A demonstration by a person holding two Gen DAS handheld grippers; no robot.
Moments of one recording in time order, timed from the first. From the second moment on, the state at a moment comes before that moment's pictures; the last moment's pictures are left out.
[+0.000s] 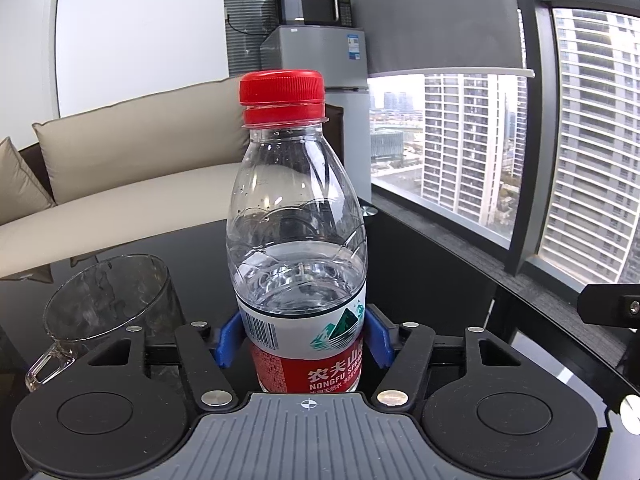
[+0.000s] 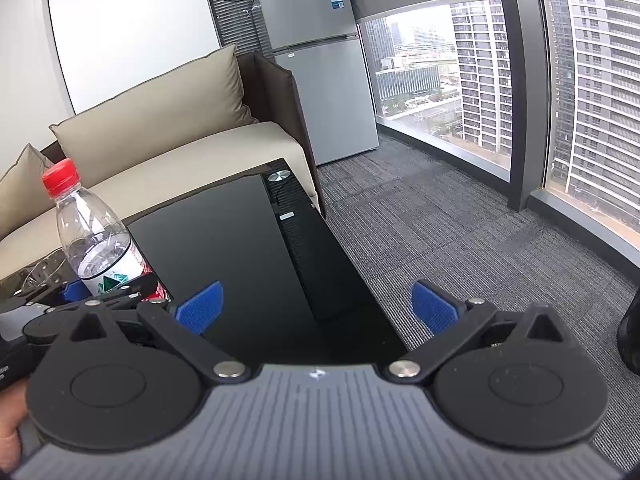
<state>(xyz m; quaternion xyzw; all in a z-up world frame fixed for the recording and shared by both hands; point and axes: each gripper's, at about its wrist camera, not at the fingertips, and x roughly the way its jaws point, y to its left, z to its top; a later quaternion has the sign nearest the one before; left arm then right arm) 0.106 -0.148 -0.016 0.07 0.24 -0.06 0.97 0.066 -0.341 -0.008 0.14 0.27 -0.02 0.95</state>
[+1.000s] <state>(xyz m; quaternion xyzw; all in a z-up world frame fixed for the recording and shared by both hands) 0.052 -0.126 -0.013 0.08 0.25 -0.12 0.96 0.075 -0.337 -0.013 0.14 0.28 -0.01 0.95</state>
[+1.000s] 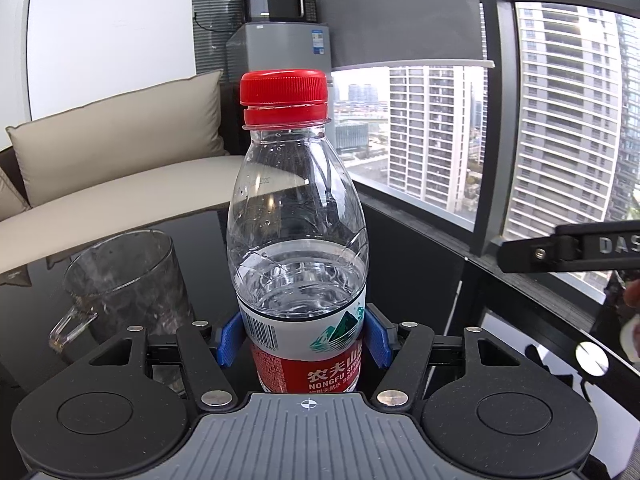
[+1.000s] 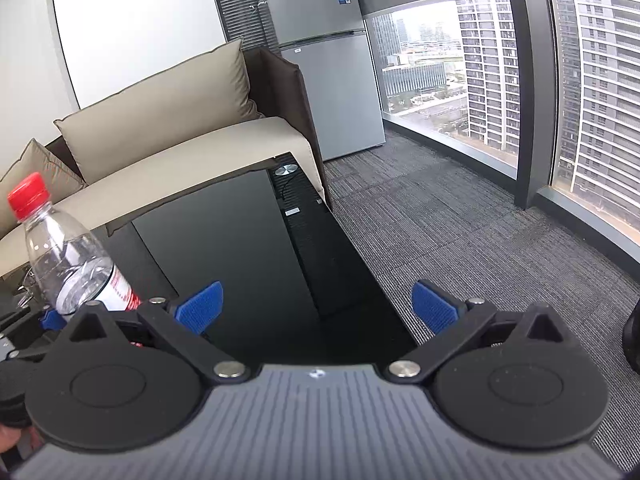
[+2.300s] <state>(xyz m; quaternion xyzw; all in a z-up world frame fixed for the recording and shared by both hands) -0.017 -0.086 -0.010 0.09 0.25 -0.18 0.95 0.058 -0.313 -0.004 0.17 0.25 0.12 0.95</state>
